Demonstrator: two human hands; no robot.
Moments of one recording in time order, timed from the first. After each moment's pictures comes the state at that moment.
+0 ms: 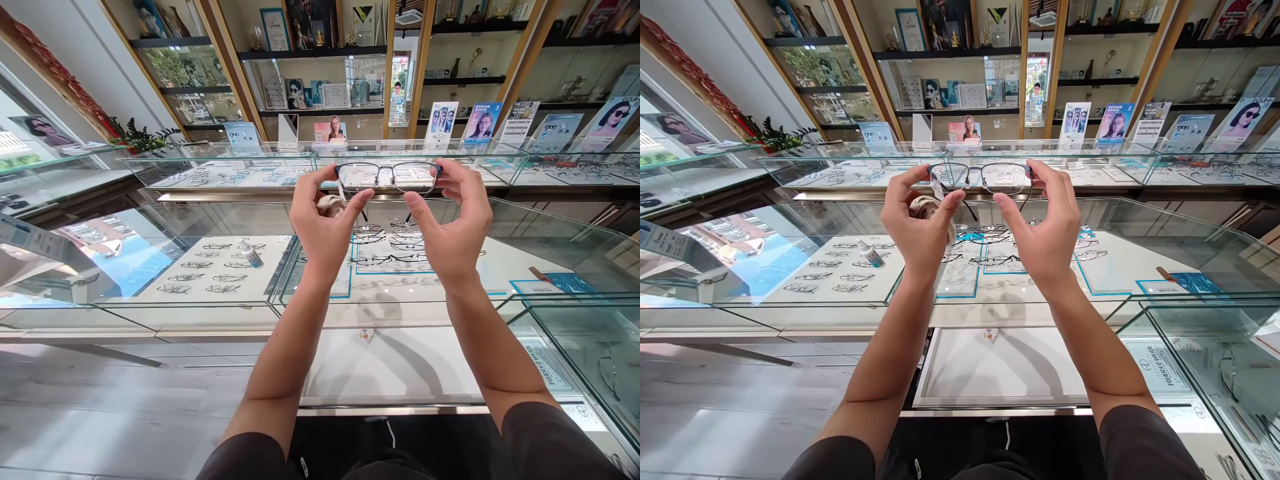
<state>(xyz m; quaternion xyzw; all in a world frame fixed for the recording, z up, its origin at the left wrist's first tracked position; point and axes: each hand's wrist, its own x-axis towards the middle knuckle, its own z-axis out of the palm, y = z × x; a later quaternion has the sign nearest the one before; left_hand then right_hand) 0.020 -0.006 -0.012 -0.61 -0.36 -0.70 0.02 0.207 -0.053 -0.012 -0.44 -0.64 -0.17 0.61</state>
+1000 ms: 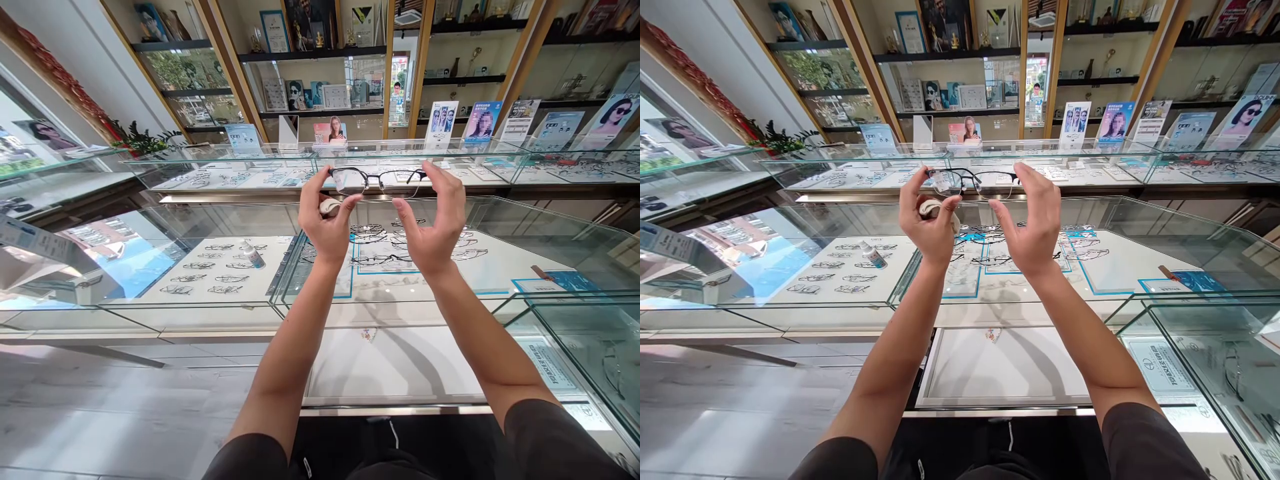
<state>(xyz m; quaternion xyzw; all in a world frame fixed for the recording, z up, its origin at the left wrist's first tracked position) 0.020 0.045 -0.047 -0.59 -0.32 -0.74 0.04 0.200 -0.019 -0.036 -0.39 -0.63 -0.18 0.64</state>
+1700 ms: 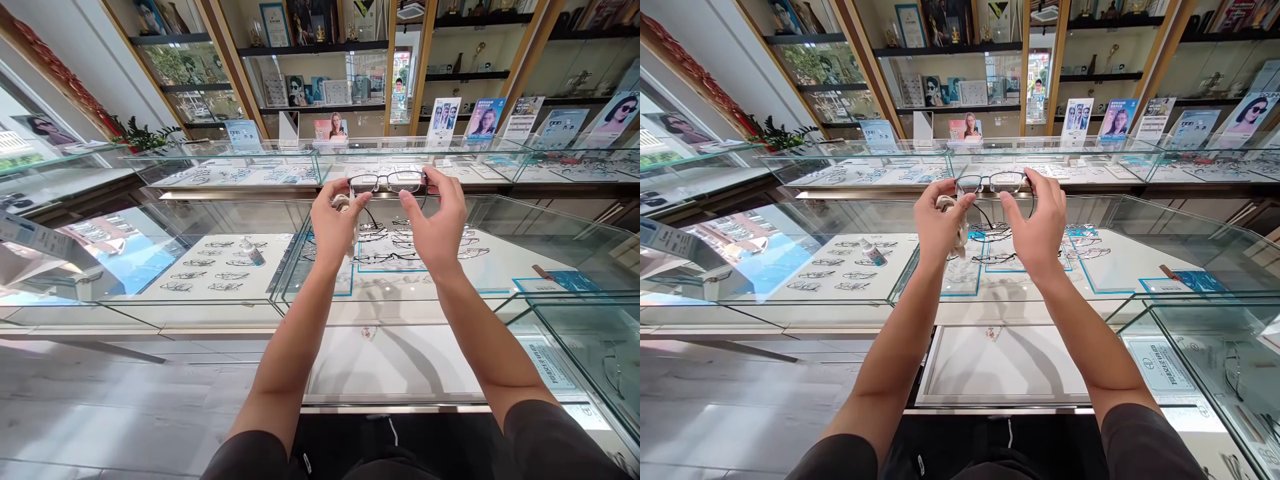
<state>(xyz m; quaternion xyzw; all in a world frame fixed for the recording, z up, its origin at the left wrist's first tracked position) 0.020 0.042 -0.042 -0.64 -0.40 -0.65 -0.10 0.205 -0.015 -0.035 -0.46 -0.60 -0.09 0.65</state>
